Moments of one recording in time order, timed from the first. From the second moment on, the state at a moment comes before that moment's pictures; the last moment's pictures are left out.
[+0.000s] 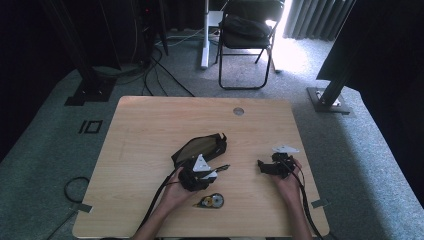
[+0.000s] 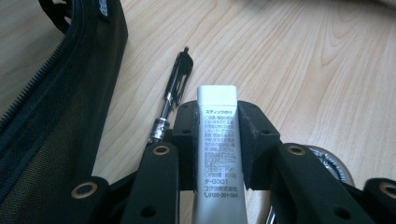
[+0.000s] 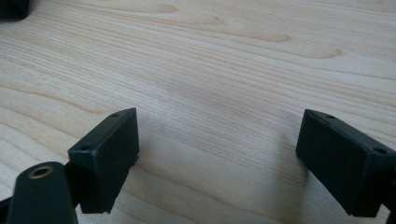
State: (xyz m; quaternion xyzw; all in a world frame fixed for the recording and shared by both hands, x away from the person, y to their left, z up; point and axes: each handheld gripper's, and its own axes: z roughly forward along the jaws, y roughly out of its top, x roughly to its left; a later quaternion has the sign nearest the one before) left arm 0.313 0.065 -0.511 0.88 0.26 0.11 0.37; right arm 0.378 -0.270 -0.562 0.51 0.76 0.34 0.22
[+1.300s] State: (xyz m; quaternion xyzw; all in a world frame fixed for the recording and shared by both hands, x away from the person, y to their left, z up) left arm 0.308 0.075 -0.480 0.87 0.26 0.12 0.40; right arm 0.378 -0.270 -0.562 0.51 0.76 0.34 0.22
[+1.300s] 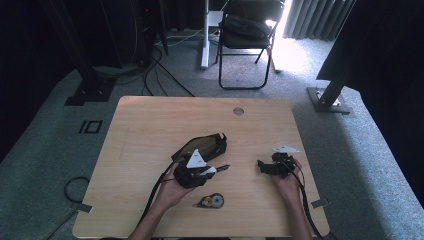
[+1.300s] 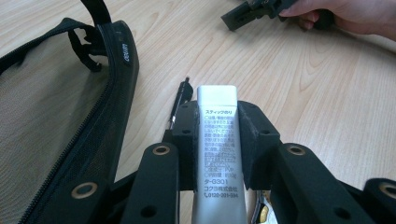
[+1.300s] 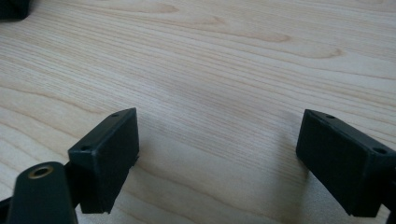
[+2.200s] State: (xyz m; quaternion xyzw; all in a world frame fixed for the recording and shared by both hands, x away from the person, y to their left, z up) left arm 0.305 0.084 -0.463 0.87 0.25 0.12 0.41; right arm 0.378 -0.270 -0.562 0.51 0.76 0.34 0.22
